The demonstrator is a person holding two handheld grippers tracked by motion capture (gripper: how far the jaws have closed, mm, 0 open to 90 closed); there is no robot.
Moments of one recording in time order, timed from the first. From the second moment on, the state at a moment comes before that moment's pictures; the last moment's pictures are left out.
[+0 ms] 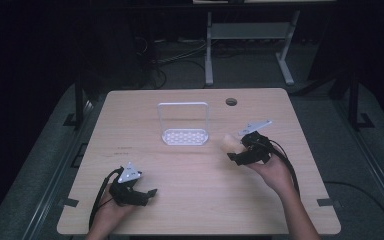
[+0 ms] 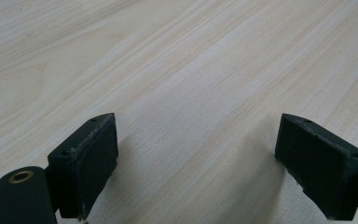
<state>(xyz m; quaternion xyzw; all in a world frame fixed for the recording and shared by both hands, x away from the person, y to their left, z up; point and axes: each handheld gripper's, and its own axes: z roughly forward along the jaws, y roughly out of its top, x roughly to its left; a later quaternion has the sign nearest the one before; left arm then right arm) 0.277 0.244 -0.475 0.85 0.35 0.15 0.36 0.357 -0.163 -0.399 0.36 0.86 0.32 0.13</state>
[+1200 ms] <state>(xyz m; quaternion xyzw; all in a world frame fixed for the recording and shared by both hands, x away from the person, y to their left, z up) 0.277 0.245 -0.475 0.85 0.34 0.15 0.36 0.380 -0.097 -0.390 0.31 0.87 0.35 0.13</state>
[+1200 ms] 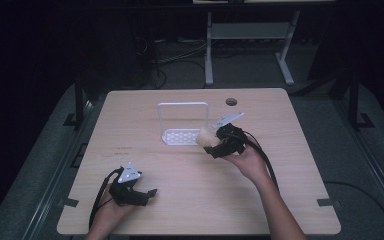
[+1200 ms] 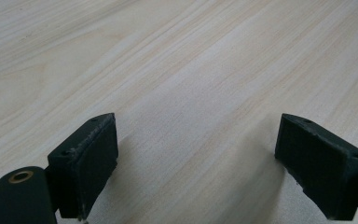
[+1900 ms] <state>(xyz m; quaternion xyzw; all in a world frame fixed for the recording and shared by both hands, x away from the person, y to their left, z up) 0.277 0.245 -0.475 0.85 0.34 0.15 0.36 0.400 -0.053 -0.391 0.29 0.88 0.35 0.12</state>
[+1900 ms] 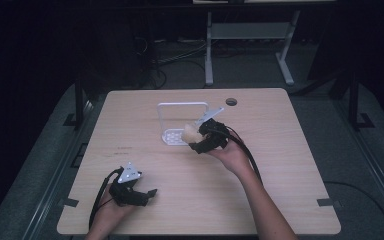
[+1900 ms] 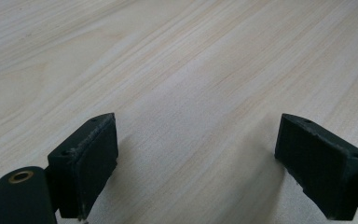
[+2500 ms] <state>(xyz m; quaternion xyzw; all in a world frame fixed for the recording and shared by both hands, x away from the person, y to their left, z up) 0.277 0.244 -0.475 0.85 0.35 0.15 0.36 0.419 -0.037 -0.406 0.29 0.88 0.35 0.12</state>
